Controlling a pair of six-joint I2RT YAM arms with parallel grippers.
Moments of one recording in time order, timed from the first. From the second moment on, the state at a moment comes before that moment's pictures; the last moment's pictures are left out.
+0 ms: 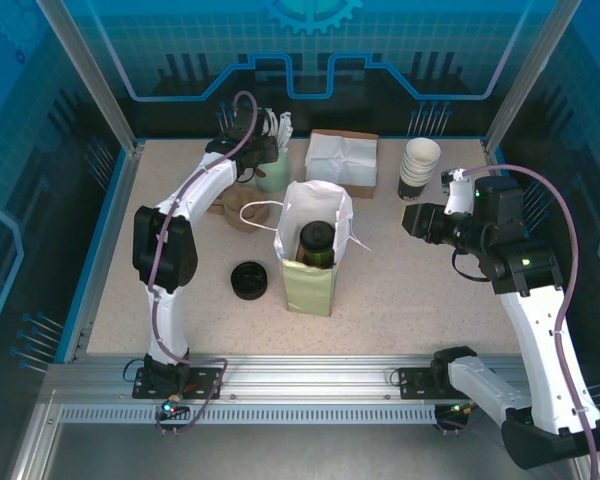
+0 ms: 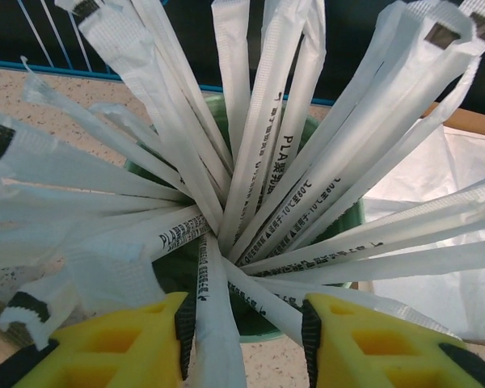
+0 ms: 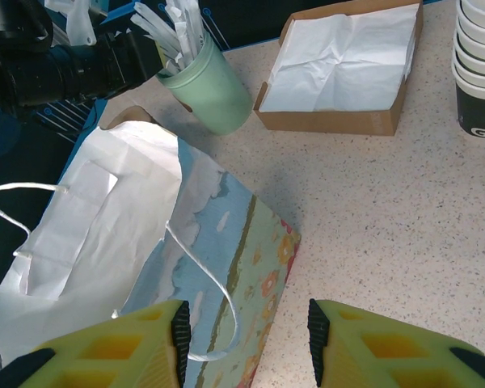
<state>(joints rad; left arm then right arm) -0.28 2.08 1.90 -0.54 -0.14 -0.39 0.15 0.93 1.28 -0.95 -0.34 0.34</state>
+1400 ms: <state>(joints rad) -0.28 2.20 2.08 -0.61 -0.23 -0.35 0.06 0.94 1.26 -0.94 -0.43 0.31</state>
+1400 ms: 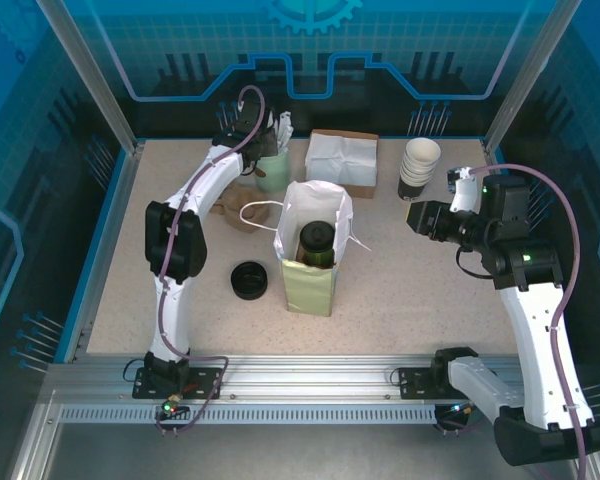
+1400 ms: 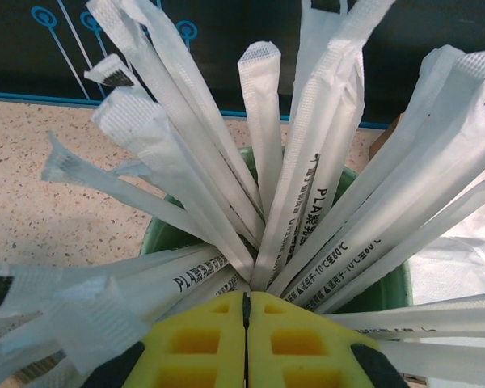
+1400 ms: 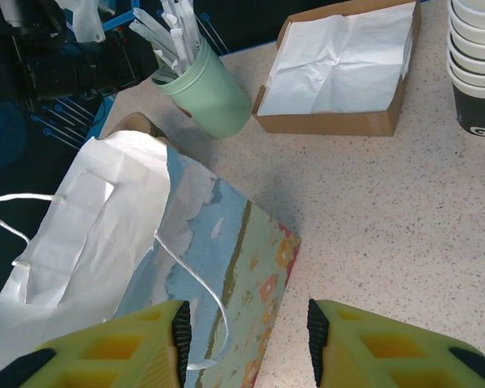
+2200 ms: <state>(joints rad) -0.30 1.81 2.19 -0.78 -0.23 -0.27 0.04 0.92 1.24 -0.93 -0.46 0.31</state>
